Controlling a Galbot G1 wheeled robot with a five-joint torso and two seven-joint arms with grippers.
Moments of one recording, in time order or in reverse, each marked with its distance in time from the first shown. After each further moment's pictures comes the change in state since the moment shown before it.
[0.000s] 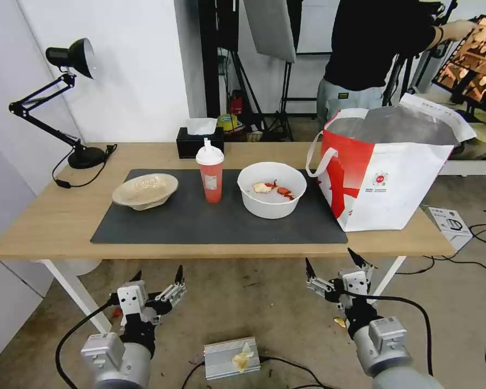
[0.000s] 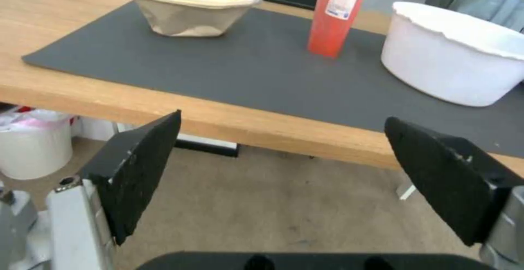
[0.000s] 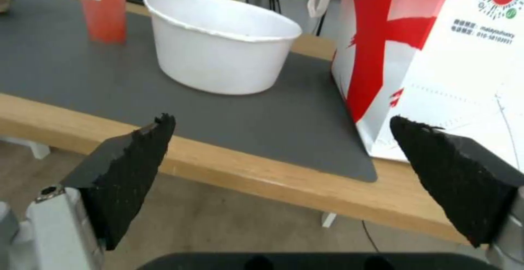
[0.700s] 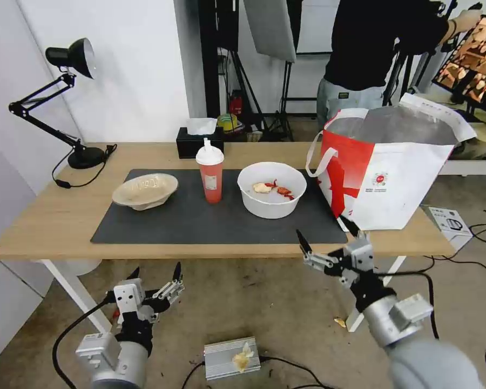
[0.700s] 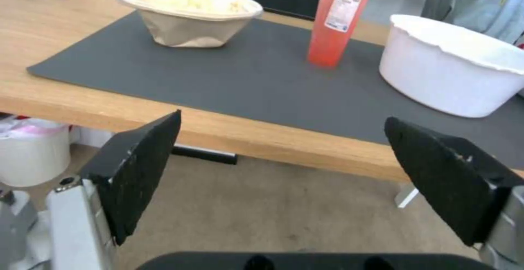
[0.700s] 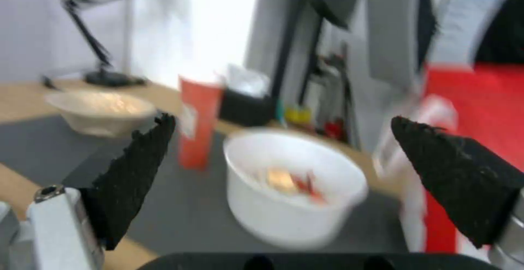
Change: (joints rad) left arm 0.002 0.004 -0.020 -0.004 -0.022 -0.020 0.006; right arm 0.255 -0.320 0.045 -0.006 0.361 0.159 -0.142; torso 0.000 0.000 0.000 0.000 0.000
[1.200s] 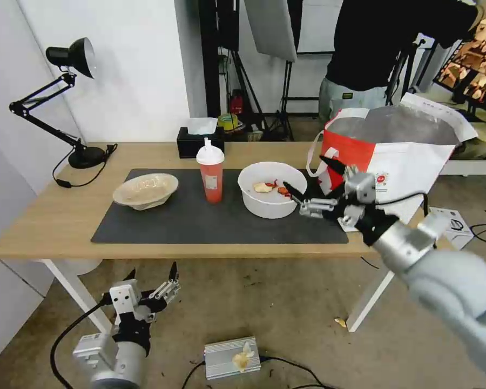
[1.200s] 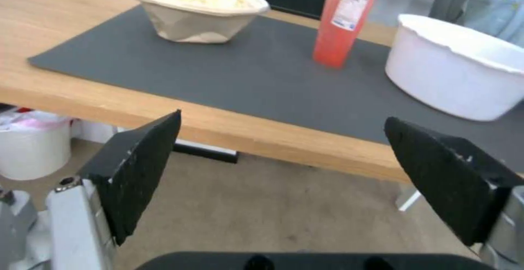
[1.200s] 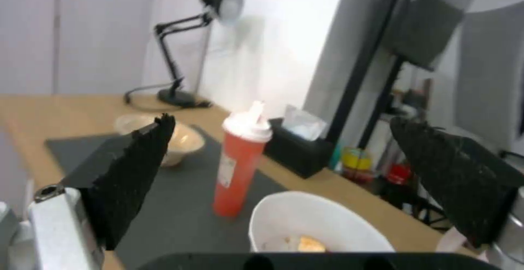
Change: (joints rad) left arm -0.015 -0.020 0.000 0.023 0.000 -0.002 0.008; right arm 0.445 -0.349 -0.130 -0.142 0.396 0.006 -0.148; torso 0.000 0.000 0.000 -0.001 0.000
